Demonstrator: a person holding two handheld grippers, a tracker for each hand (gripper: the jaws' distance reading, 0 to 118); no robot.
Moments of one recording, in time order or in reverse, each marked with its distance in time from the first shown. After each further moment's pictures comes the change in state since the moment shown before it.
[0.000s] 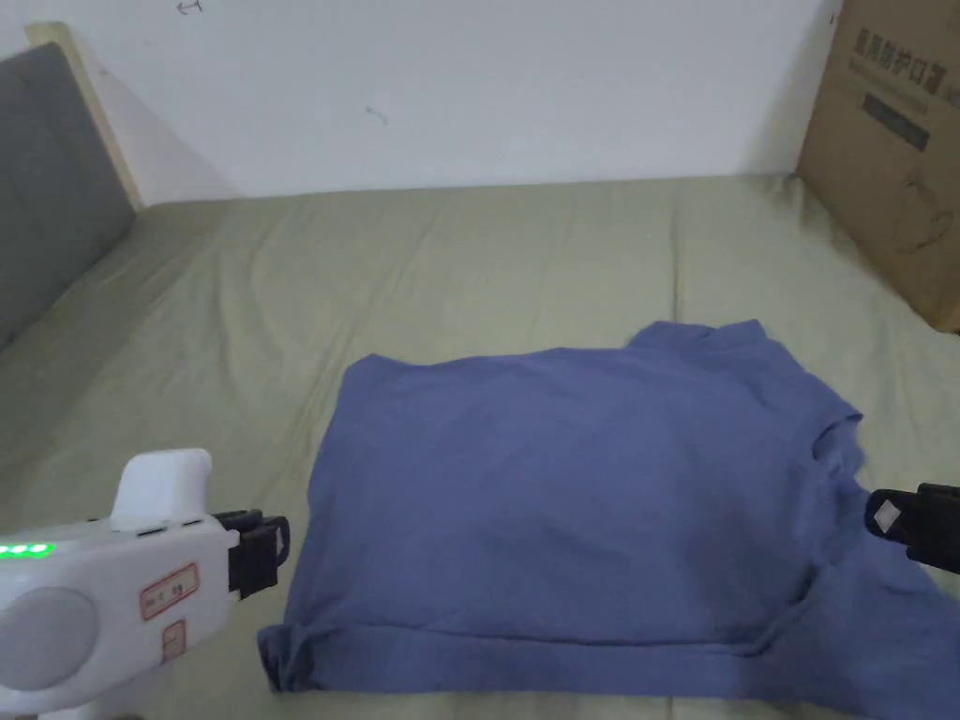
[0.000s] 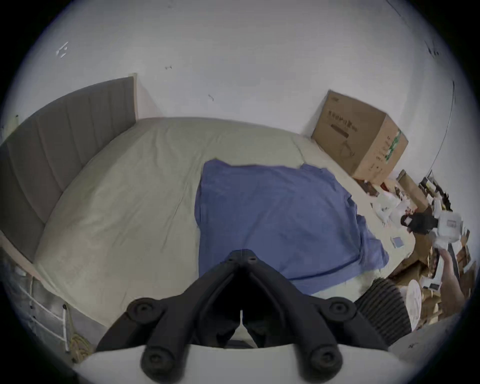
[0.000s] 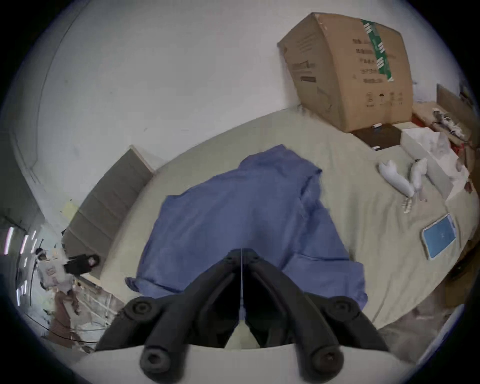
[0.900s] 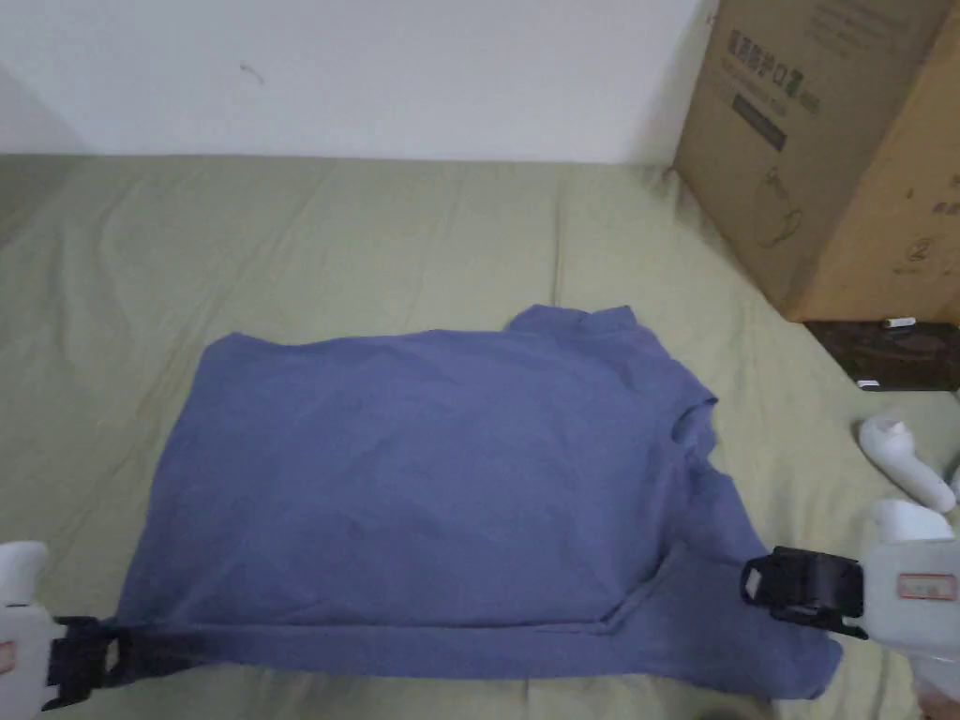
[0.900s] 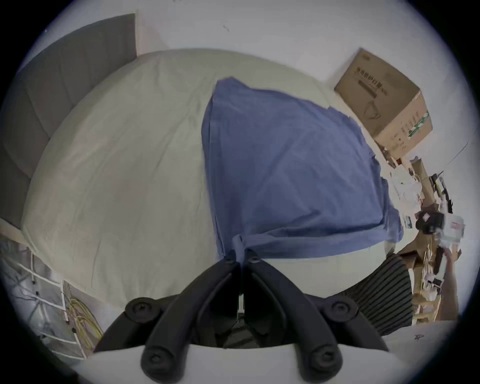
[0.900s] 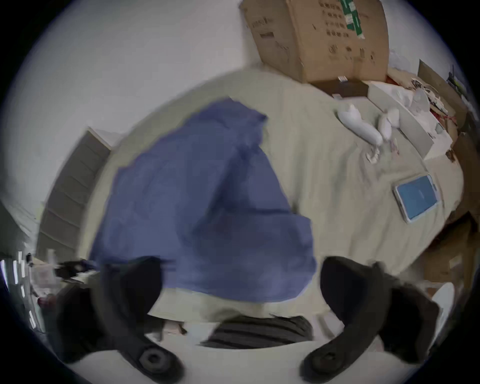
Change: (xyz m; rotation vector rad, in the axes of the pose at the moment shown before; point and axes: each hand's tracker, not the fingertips) left arm -0.034 -0.041 -0.051 -0.245 0.001 0.104; right arm 0.078 -0.026 -0.019 -0.300 -0.307 -0.070
